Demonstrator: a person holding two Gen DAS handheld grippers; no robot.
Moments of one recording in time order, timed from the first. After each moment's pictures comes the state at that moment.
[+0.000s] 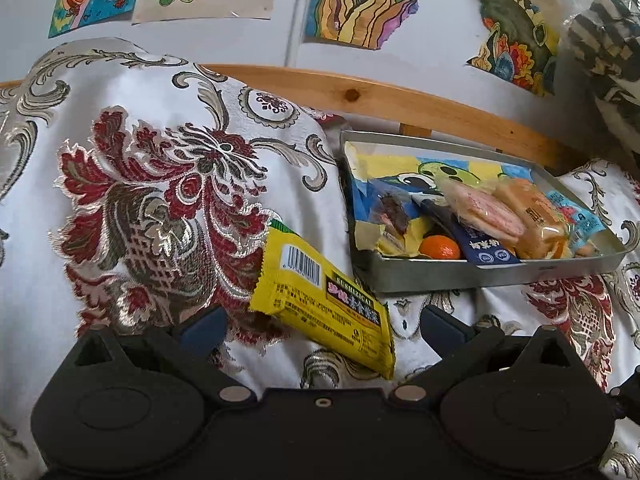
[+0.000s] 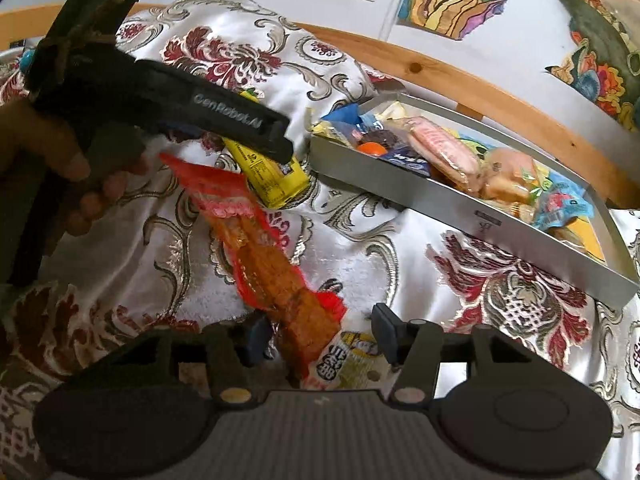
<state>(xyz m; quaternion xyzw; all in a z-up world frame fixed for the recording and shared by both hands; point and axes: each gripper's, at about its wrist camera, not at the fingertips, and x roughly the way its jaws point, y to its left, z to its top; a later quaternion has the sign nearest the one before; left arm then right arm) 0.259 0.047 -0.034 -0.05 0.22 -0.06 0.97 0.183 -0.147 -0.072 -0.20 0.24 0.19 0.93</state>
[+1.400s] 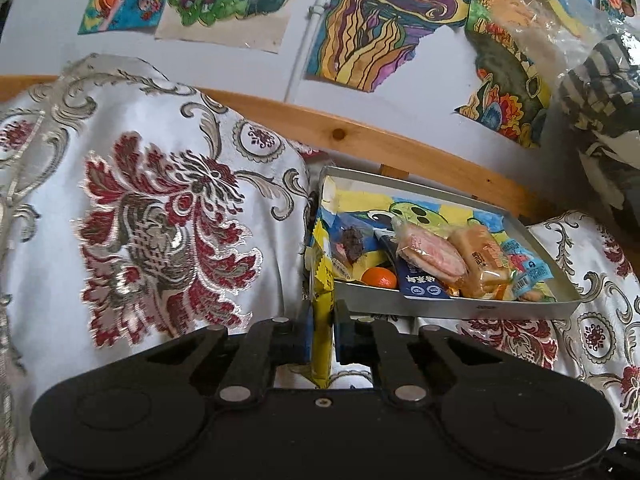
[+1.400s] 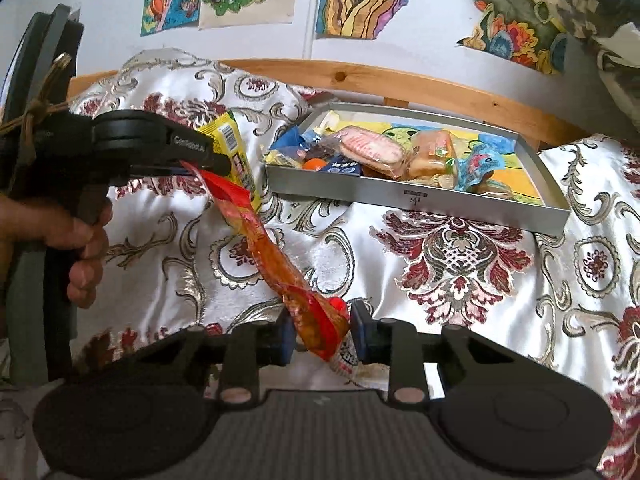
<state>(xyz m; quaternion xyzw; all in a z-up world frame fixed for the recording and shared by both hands) 0.206 0.020 -0.009 -0.11 0.18 -0.05 0.98 0.128 -0.177 -0.033 -0.08 0.25 0.13 0.96</state>
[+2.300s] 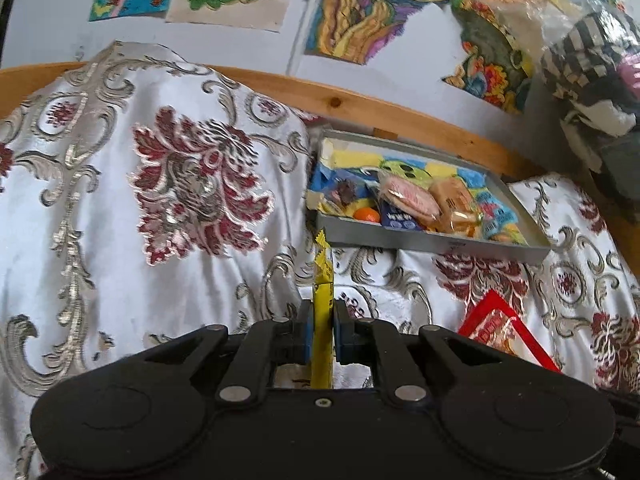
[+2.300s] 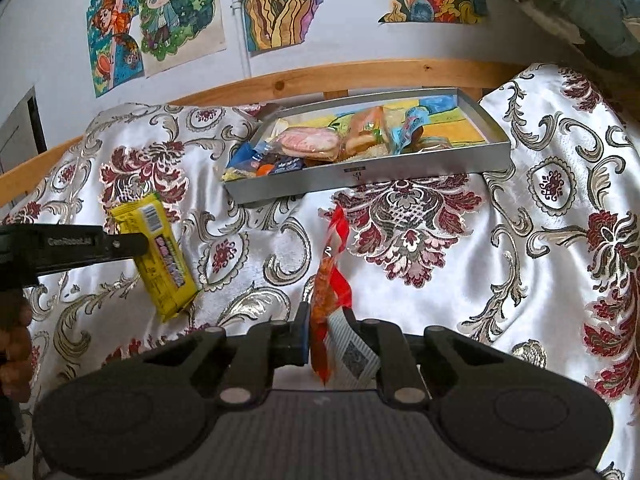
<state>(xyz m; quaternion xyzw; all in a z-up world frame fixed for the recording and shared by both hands) 0.136 0.019 -0.006 -0.10 0.24 -0.06 0.96 0.106 -0.228 -0.036 0.05 0.26 0.11 0.96</state>
